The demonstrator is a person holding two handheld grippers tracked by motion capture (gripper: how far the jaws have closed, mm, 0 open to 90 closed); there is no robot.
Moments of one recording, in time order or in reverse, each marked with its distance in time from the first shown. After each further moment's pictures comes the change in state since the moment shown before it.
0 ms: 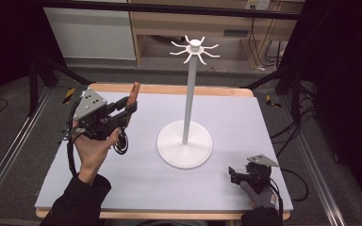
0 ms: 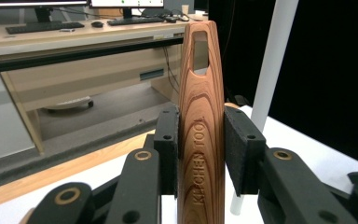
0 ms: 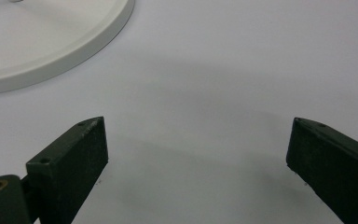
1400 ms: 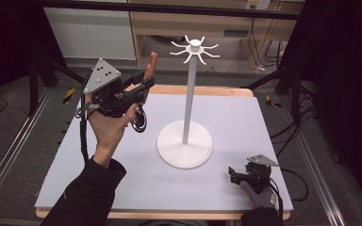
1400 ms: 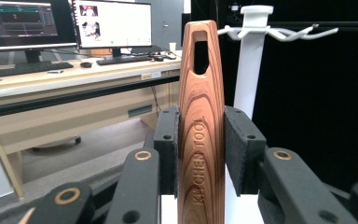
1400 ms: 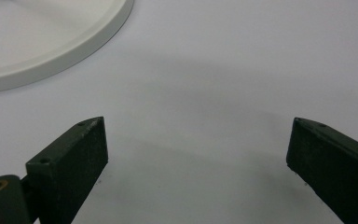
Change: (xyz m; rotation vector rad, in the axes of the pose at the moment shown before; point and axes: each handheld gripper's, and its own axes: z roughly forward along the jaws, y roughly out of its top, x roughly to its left) left arm -0.024 0.064 0.020 -0.130 -0.046 0.007; right arm 0.001 0.000 0.001 0.007 -0.003 0.002
